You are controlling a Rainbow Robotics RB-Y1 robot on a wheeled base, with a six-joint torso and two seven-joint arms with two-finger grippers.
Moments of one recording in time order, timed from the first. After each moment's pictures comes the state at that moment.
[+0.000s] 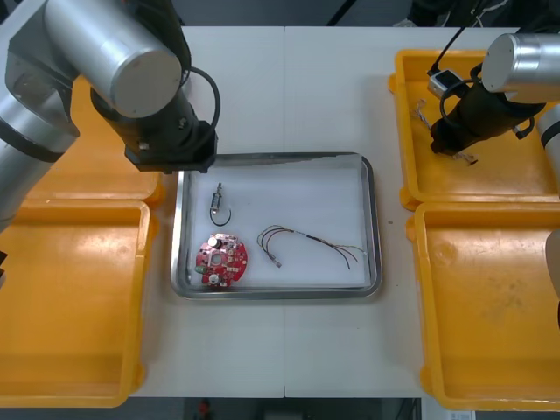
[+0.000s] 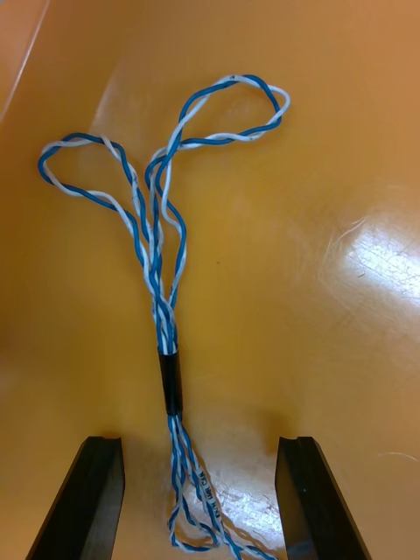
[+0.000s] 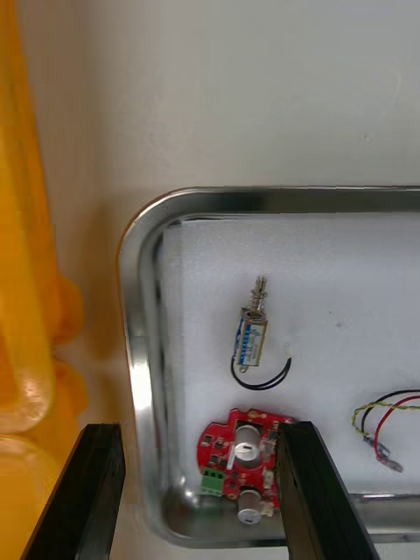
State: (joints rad) right arm -0.97 -0.49 -0.01 -0.87 -0.44 1.31 2.06; left arm -0.90 0.62 -0.45 -1.72 0.76 1.82 -0.76
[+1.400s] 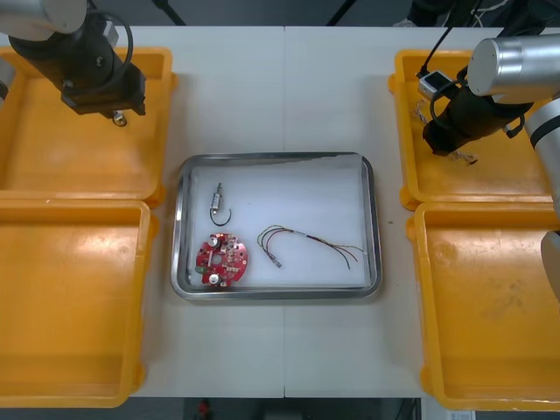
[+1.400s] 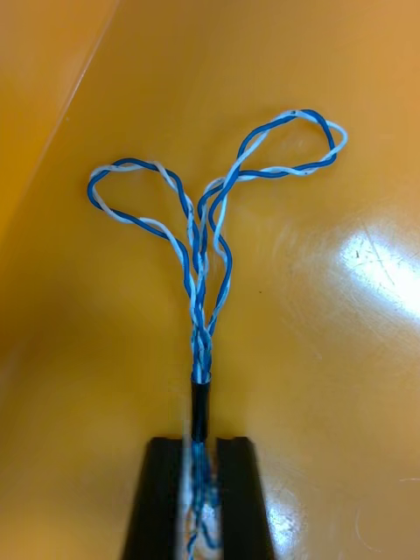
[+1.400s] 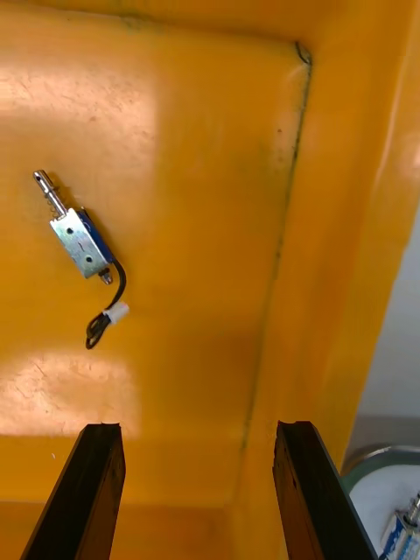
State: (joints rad) right arm -0.98 -0.49 0.06 -0.87 -0.44 1.29 2.05; left arm -1.02 0.62 -0.17 -1.14 0.64 1.56 -1.21
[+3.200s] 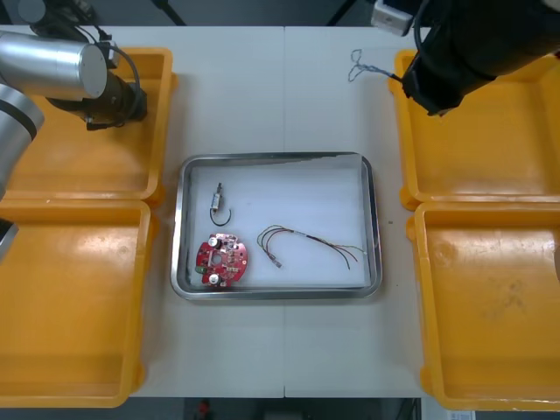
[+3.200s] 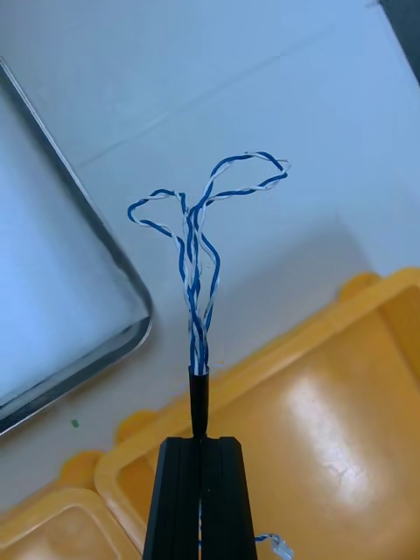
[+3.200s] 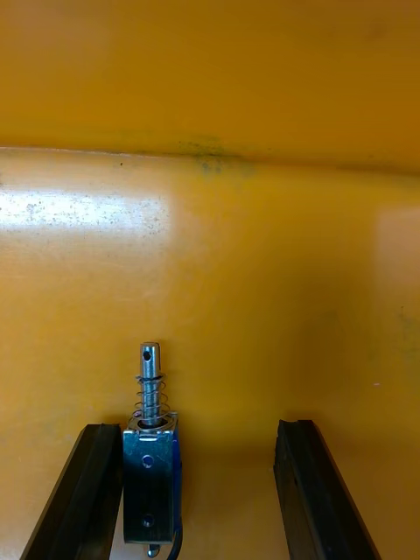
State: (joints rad) right arm -0.92 -0.52 0.07 -1.87 -0.69 1.92 2.04; left arm -1.03 0.58 -0.29 -0.75 0.61 0.95 -1.36
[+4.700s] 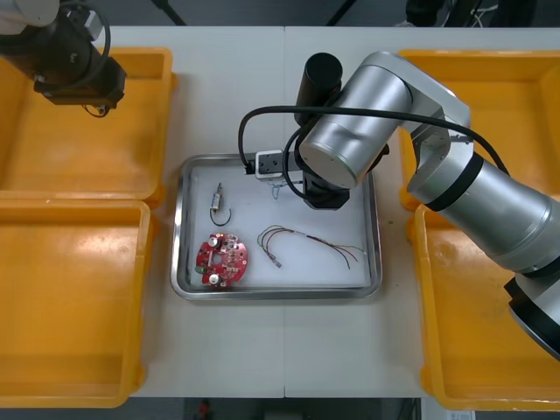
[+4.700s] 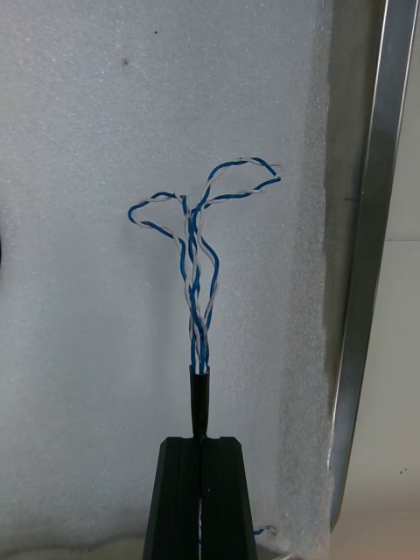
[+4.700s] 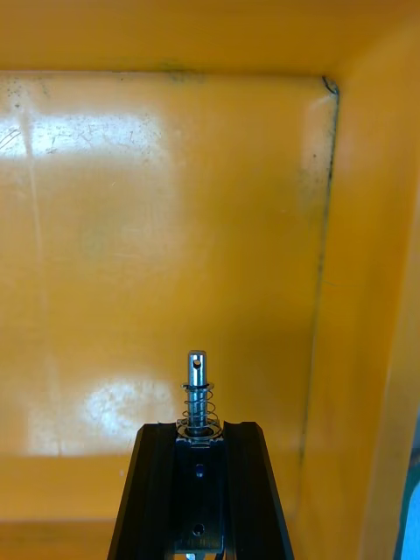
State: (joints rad) right arm -0.92 -0.43 0.69 -1.62 -0.53 1.57 2.19; left arm -0.99 0.65 -0.10 -1.19 0.60 1.58 -1.36
